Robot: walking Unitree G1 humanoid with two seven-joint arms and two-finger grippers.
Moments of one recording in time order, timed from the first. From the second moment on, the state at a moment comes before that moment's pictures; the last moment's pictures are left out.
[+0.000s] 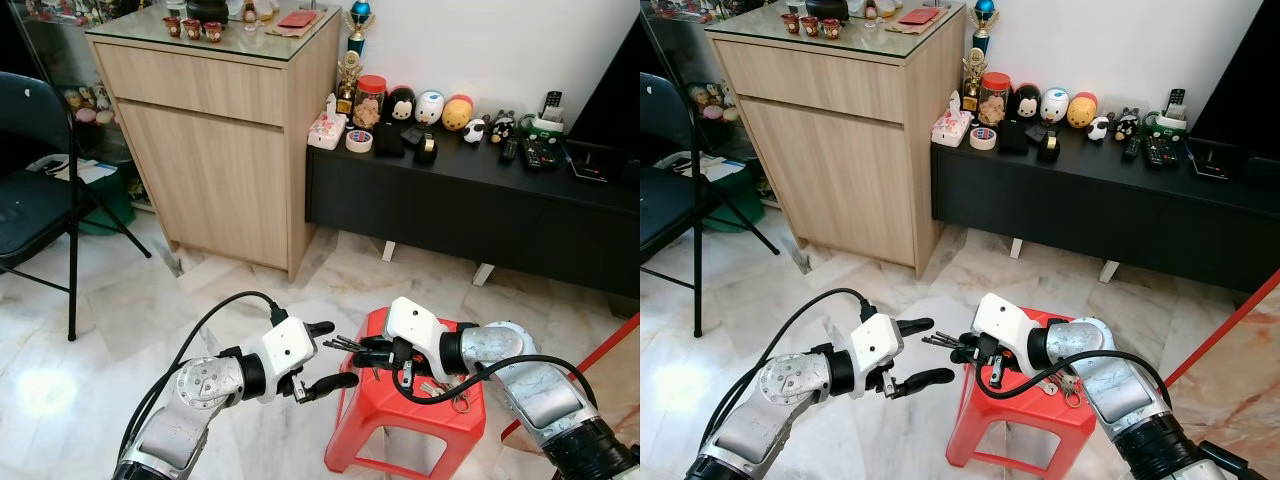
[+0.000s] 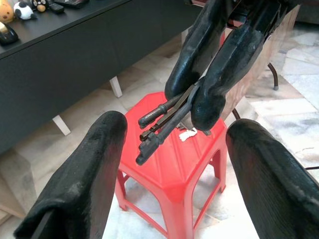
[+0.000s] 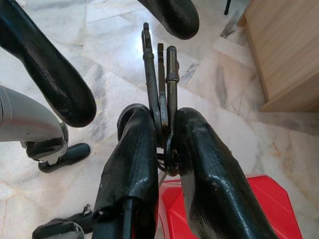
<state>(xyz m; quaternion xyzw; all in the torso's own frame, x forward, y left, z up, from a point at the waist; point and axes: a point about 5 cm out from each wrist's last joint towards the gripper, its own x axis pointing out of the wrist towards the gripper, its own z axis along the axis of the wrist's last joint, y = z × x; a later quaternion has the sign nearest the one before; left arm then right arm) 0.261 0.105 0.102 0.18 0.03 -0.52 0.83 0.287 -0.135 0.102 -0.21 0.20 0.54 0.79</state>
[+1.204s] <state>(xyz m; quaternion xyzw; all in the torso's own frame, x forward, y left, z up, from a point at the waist) 0.266 0.111 0.102 0.20 0.04 -0.51 0.84 0.286 -0.129 0.100 -0.21 0.20 0.54 0.79</state>
